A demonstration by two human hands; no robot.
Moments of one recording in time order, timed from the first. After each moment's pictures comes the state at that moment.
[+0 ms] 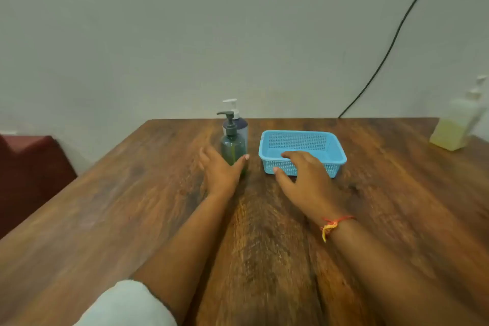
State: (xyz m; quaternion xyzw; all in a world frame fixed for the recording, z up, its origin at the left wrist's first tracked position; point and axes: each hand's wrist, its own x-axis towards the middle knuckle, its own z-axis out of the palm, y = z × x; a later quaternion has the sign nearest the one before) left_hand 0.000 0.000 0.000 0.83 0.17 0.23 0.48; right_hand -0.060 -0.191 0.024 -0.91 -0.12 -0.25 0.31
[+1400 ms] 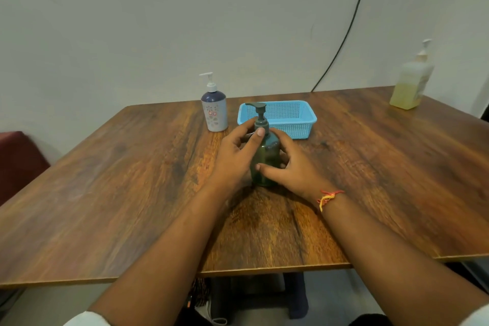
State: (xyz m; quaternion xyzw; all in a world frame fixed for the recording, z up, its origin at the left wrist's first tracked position) left_hand -0.125 -0.053 0.018 0.70 -0.20 0.11 0.67; right_hand -0.120 -0.213 -0.014 -0.81 -0.18 -0.06 0.55
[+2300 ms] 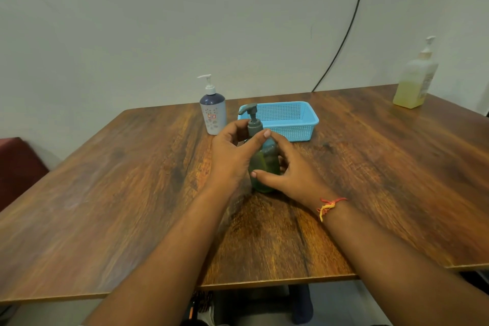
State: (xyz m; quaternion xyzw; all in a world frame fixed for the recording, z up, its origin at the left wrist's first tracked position) left_hand -0.117 -0.058 0.025 0.63 -0.11 0.13 0.76; right_hand -0.124 -0.209 -0.010 -0.83 -0.18 -0.09 0.53
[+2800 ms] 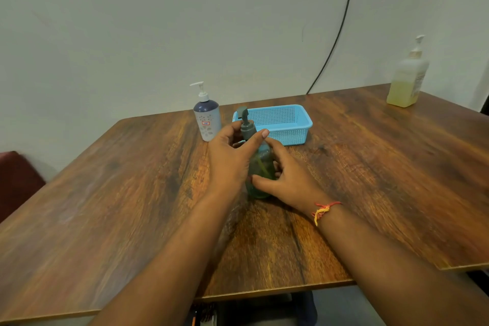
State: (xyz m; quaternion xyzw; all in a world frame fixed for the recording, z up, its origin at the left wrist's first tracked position) left_hand -0.120 -0.073 0.036 0.67 -0.10 0.18 0.72; right_hand -0.123 -0.212 -0.011 -0.83 -0.17 -0.08 0.53
